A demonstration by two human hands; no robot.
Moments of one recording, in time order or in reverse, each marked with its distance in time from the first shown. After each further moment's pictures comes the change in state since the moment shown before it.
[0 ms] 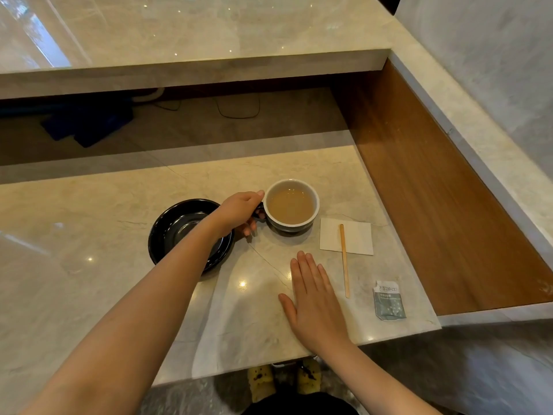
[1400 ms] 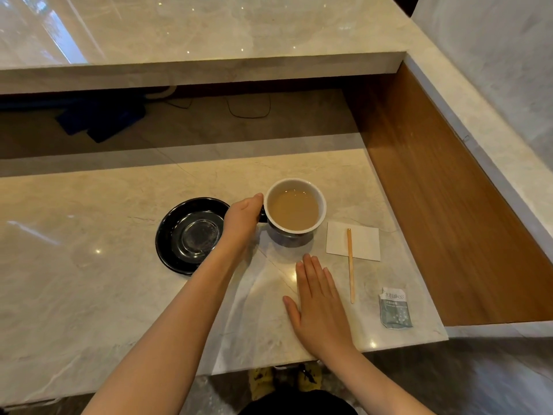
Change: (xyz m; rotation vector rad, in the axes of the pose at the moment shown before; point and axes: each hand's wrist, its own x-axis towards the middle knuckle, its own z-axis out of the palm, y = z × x) left_hand -0.027 -0.004 0.027 -0.330 0.453 0.019; right_hand 0.000 0.002 0.002 0.003 0.022 -0.005
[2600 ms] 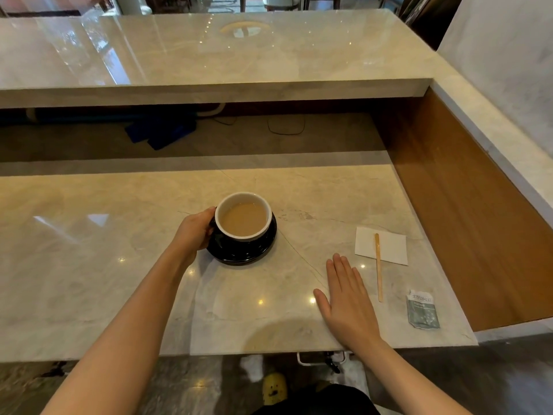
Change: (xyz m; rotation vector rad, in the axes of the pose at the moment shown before) left_hand -0.019 -0.025 -0.146 0.030 0.104 -0.081; right_hand -0.002 0.002 0.002 -0.029 0.028 -0.039
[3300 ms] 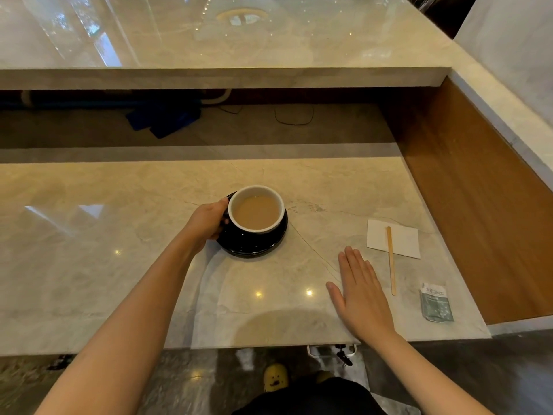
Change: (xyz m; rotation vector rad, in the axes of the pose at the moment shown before) left_hand 0.018 -0.007 -0.005 0.100 -0.094 -0.037; right_hand 0.000 -0.003 -0.003 -0.059 -0.033 0.022
